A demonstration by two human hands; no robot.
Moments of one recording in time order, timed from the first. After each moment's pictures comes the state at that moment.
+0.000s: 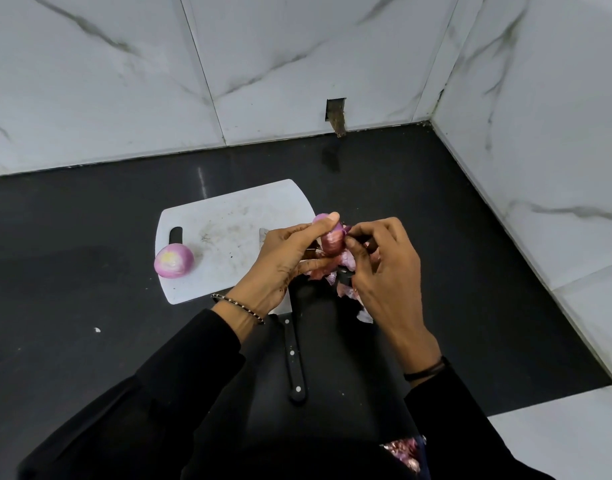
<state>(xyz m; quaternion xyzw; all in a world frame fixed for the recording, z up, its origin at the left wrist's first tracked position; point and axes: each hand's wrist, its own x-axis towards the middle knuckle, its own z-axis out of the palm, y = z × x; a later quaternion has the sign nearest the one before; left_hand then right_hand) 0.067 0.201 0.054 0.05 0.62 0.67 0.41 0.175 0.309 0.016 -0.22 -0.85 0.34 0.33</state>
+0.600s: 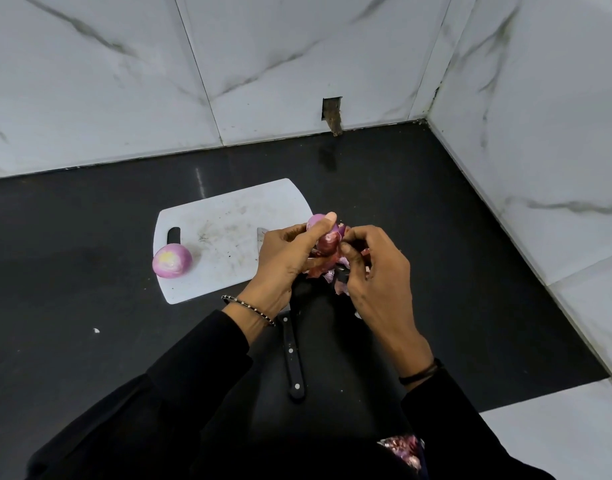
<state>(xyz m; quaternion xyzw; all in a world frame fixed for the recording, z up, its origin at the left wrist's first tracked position) 0.077 0.209 0.049 0.00 0.66 0.67 0.35 0.179 0.298 0.016 -0.19 -0.84 0.38 0.33</state>
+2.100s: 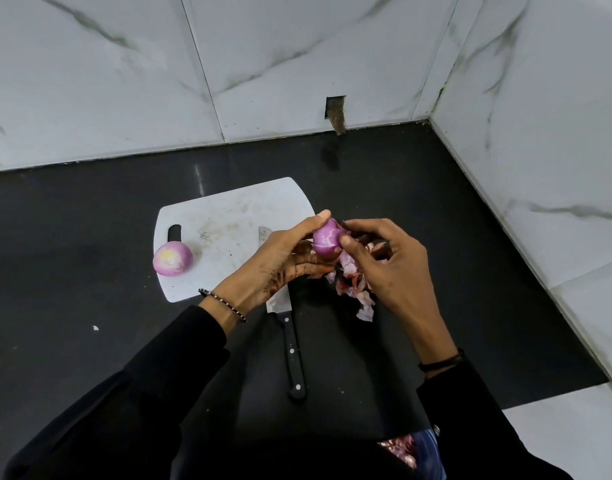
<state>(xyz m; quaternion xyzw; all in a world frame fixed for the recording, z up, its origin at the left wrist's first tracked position) 0.052 0.196 0.041 0.09 0.61 0.64 0.46 0.180 0.319 0.034 -0.19 -0.81 0.48 0.27</state>
